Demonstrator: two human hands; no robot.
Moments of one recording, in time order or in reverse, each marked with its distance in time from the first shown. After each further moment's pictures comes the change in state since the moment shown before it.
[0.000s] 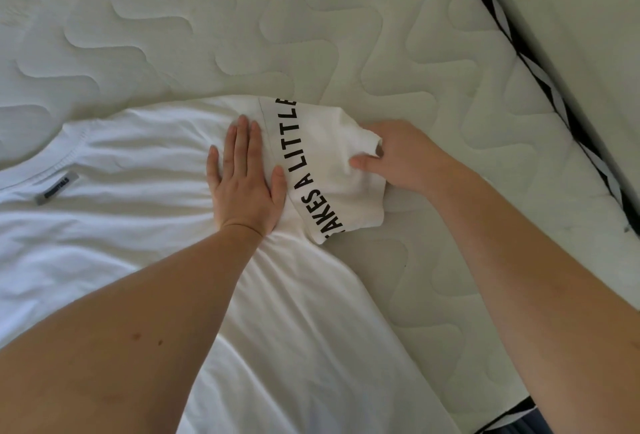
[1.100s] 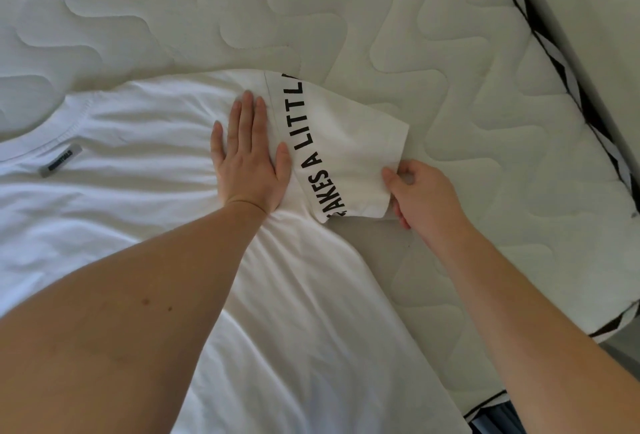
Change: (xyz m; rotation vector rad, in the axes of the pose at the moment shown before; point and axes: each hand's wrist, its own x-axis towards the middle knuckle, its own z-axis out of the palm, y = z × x) left_hand 0.000 -0.001 0.001 -0.028 0.004 0.003; right_hand -0.065 0.013 0.061 0.629 0.223 0.401
